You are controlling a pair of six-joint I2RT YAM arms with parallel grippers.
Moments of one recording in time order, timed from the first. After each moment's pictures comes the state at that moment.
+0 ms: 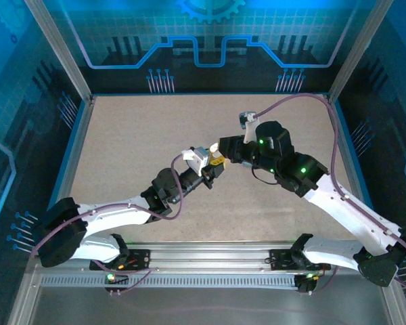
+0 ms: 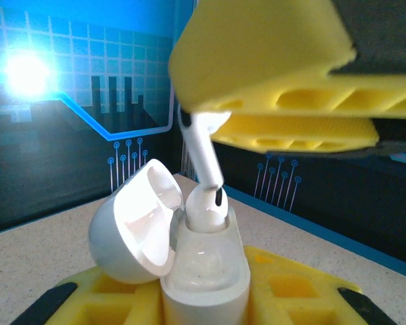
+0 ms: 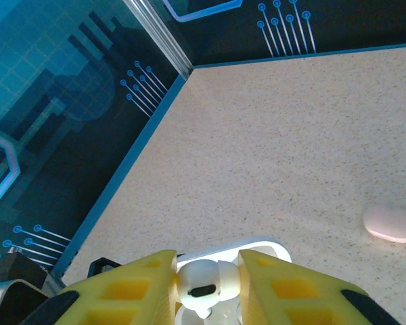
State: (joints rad) left arm -0.91 1.31 0.60 0.85 -0.13 -0.09; right arm 0.75 1.12 1.21 -0.48 -0.02 0.57
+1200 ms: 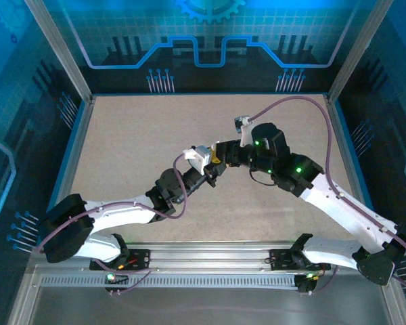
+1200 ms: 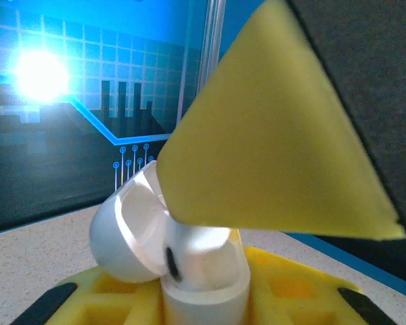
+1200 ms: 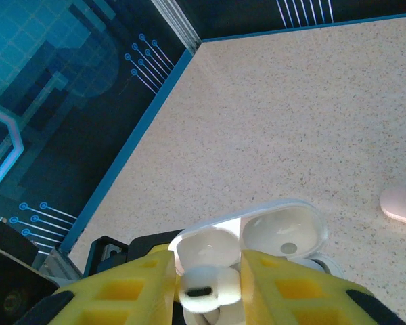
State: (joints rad) left arm -0.93 1.36 0.62 0.91 -0.19 -0.12; right arm 0.75 1.14 1.18 -0.48 -0.07 0.56
